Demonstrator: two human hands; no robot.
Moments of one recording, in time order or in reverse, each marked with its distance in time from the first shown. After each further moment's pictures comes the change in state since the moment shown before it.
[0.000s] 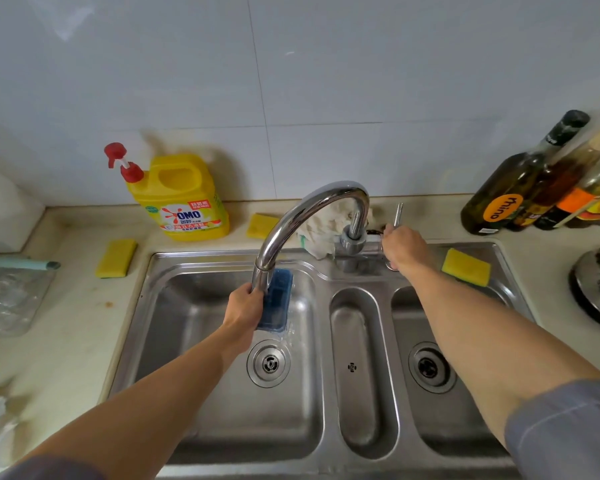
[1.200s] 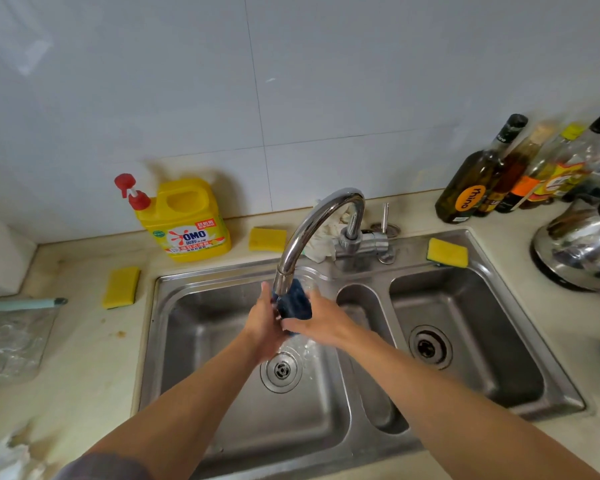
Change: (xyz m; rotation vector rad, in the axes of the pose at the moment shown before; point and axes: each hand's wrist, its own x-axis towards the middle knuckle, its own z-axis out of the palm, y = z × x) left_hand -0.024 0.008 -0.015 -0.331 -0.428 -0.181; right_hand -0.207 -0.068 0.054 0.135 -0.569 -0.249
